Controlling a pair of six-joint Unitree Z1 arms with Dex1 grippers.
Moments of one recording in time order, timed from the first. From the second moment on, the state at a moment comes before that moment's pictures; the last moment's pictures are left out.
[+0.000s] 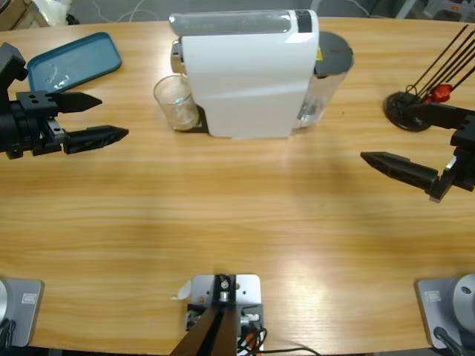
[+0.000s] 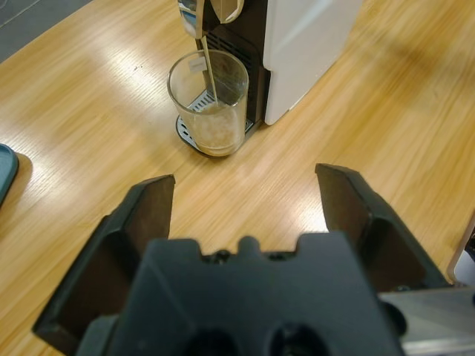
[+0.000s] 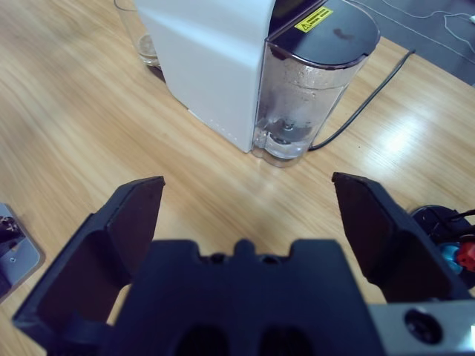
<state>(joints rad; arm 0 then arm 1) -0.59 1.27 -0.52 -0.16 -0.21 0.13 0.79 0.96 -0.45 0.01 -0.08 -0.01</state>
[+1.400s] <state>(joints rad) -0.59 1.27 -0.52 -0.19 -0.21 0.15 0.79 0.97 -0.45 0.01 -0.10 0.01</state>
